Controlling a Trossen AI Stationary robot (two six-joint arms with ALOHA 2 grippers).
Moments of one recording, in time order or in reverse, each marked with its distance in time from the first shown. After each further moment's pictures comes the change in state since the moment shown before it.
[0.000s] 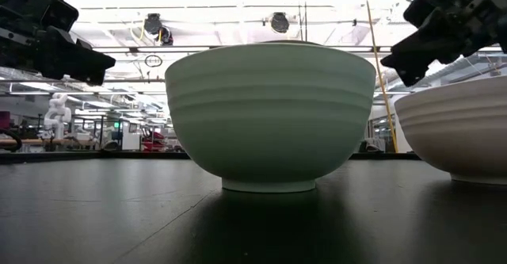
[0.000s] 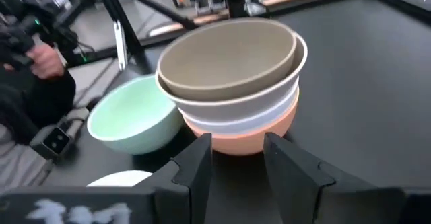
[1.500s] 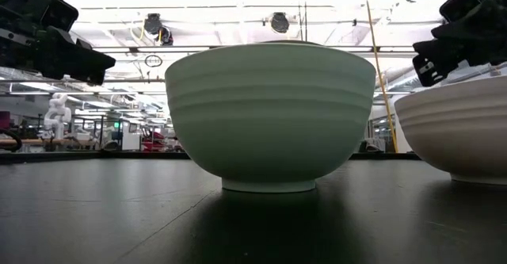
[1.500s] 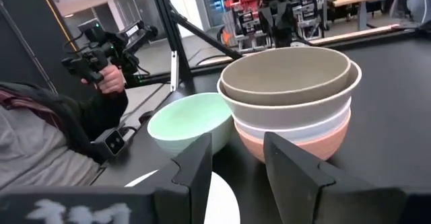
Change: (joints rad) left arm 0.000 0.000 0.000 0.000 0.000 0.004; right arm 0.091 -0.442 -0.165 -0.098 -0.047 0.022
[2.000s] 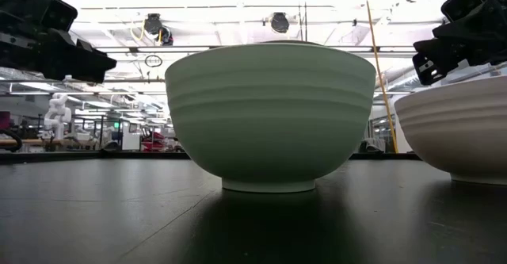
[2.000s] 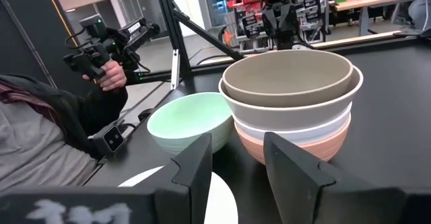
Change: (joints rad) left arm 0.000 0.000 0.000 -0.004 -0.020 0.051; right arm 0.000 -0.003 -0.022 -0.033 -0.001 -0.039
